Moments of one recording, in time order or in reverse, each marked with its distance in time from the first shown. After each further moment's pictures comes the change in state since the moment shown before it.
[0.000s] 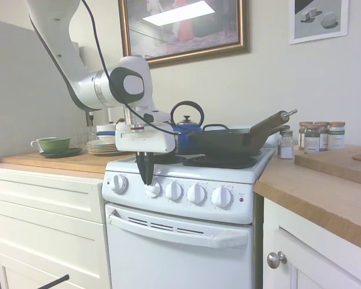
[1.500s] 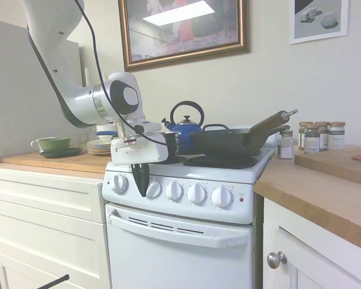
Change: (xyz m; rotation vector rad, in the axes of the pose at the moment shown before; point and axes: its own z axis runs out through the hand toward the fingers) arm -0.026 -0.013 0.030 -0.095 0.088 0.007
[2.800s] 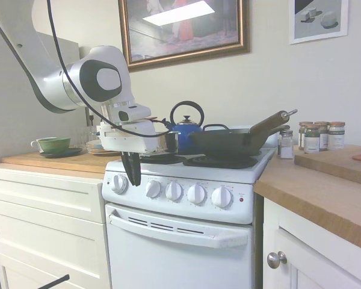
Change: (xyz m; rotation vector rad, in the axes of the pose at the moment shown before) arm -0.021 0.070 -0.046 0.157 -0.002 0.132
